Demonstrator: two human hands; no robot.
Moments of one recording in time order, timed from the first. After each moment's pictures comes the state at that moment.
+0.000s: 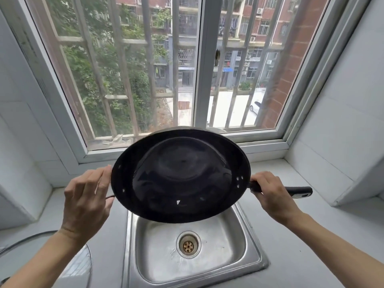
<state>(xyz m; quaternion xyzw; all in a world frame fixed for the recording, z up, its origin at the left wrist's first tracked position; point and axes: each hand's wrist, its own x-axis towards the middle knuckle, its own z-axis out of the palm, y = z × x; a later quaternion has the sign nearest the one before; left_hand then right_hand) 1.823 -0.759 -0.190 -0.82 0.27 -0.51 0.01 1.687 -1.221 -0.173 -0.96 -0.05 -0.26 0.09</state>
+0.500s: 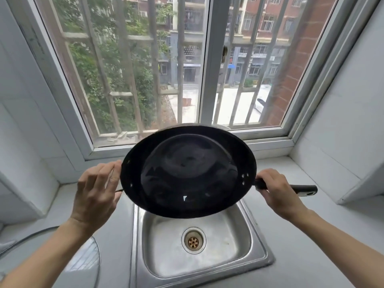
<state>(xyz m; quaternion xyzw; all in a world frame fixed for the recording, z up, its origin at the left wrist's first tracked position) 1.834 -0.752 -0.180 -0.83 0.31 -0.47 0.01 1.691 -1.212 -0.166 -0.96 -0.04 -0.24 0.10</state>
